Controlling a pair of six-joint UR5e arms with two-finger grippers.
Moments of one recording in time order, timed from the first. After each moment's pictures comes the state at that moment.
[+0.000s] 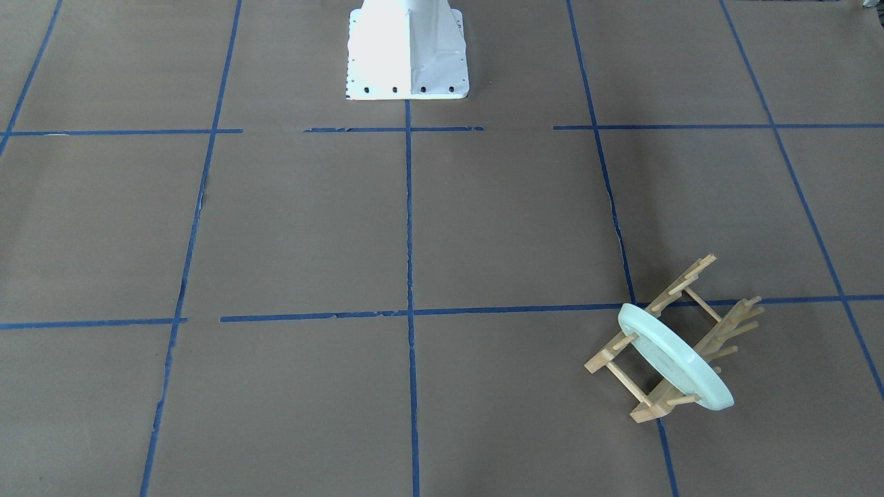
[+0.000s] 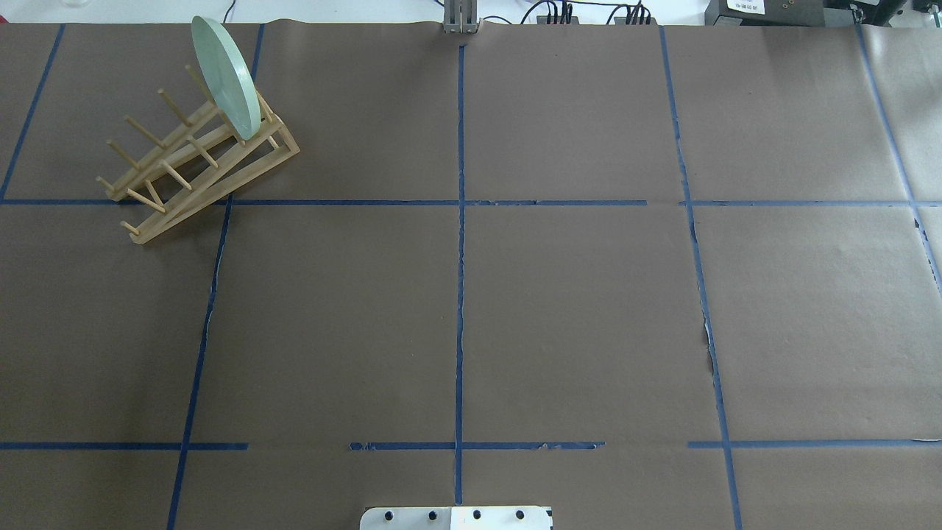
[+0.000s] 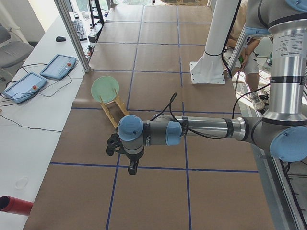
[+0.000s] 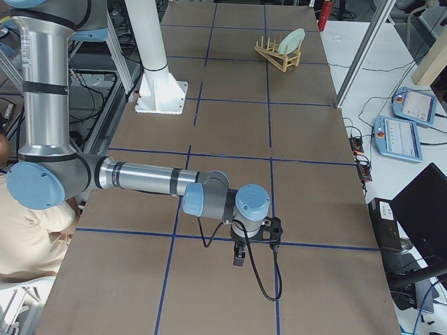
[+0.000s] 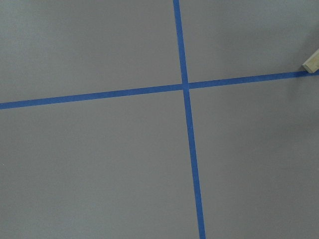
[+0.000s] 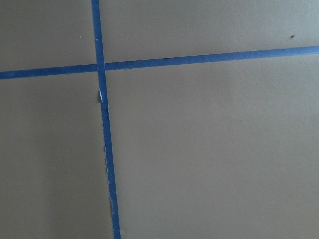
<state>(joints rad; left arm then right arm) -1.64 -1.52 -1.66 -1.52 -2.39 0.17 1.62 -1.62 1.56 -1.62 2.32 -0.02</state>
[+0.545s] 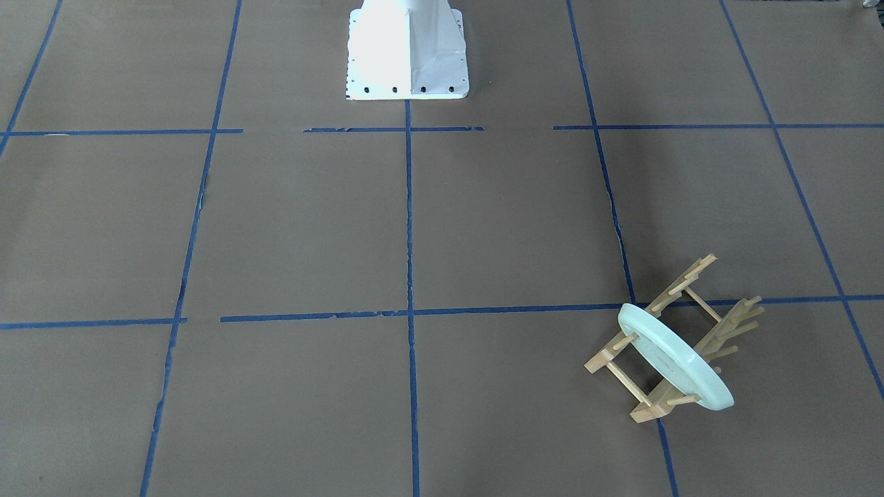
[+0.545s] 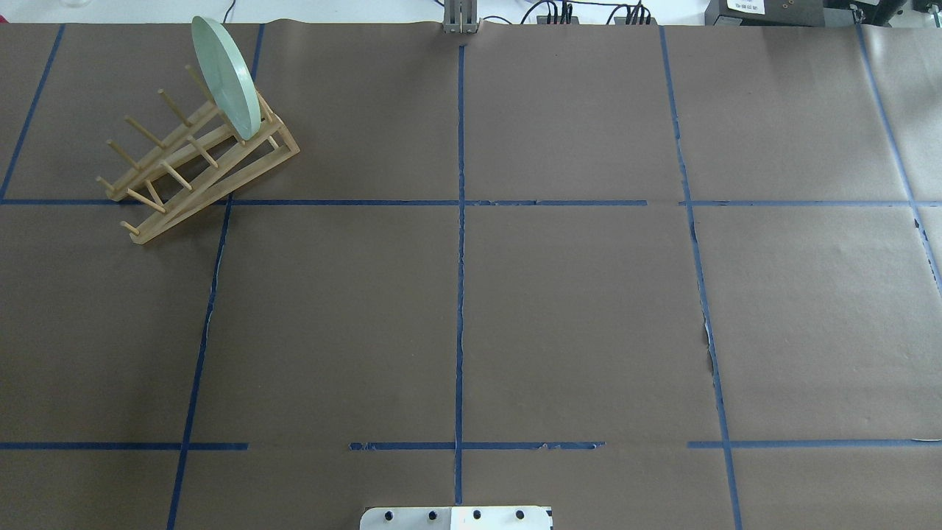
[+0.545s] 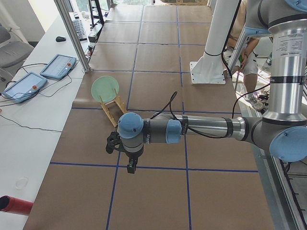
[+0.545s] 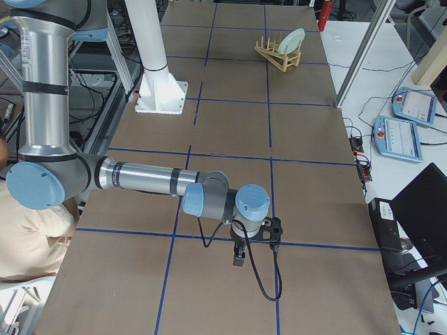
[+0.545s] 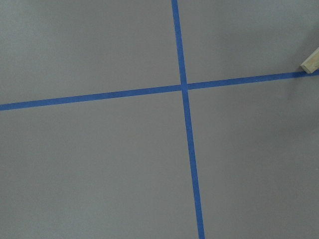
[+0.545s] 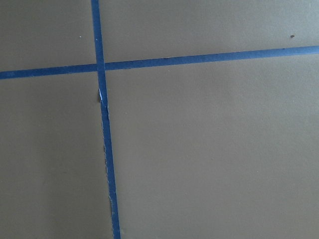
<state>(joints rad) -1.64 -1.53 -1.68 -1.52 -2.38 0.18 1.62 -1.62 1.56 -1.62 2.32 -0.02</state>
